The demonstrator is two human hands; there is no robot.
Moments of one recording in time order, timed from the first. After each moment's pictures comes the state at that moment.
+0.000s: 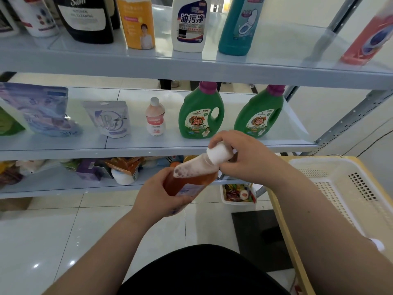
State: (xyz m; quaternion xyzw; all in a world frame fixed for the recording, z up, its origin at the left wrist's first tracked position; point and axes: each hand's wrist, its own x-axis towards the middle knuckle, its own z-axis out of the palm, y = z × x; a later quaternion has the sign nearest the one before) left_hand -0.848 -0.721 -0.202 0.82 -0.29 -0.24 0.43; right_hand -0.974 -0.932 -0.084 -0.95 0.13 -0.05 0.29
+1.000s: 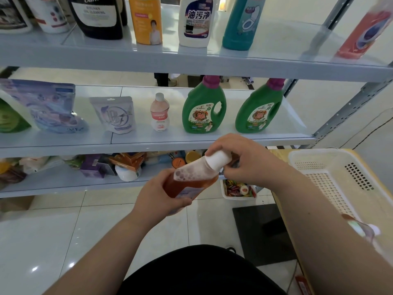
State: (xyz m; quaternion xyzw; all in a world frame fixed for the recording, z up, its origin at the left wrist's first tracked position) left_hand -0.855 -0.680 -0.206 0.82 -0.31 -0.23 0.42; right_hand -0.990 -0.891 -0.085 -0.95 0.08 -0.05 0.29
